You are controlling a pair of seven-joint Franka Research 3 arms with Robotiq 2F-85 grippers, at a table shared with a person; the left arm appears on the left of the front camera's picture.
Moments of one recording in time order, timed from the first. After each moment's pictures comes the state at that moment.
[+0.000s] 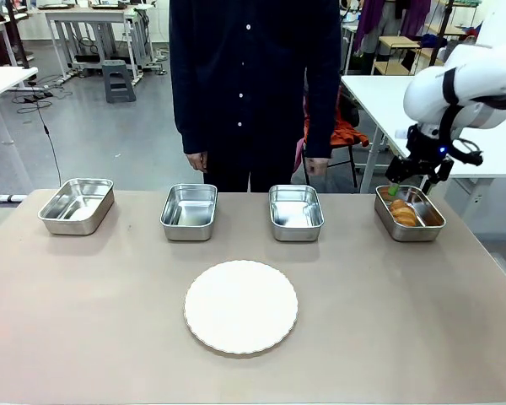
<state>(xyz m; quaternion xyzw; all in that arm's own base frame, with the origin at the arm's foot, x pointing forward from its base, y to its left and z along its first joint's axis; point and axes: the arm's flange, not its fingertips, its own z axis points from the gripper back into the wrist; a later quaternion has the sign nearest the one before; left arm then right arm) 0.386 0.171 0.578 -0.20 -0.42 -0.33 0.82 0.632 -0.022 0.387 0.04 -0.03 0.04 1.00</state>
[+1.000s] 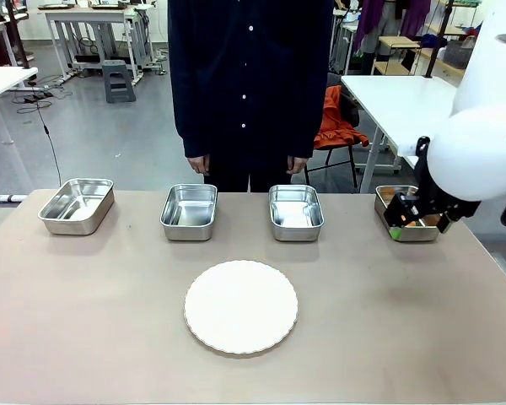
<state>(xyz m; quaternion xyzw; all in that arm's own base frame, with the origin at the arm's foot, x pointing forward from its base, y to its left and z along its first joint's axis) 0.386 0.171 0.578 -0.20 -0.42 -0.33 0.82 0.369 0.087 0.439 -0.02 -0.11 0.04 0.99</state>
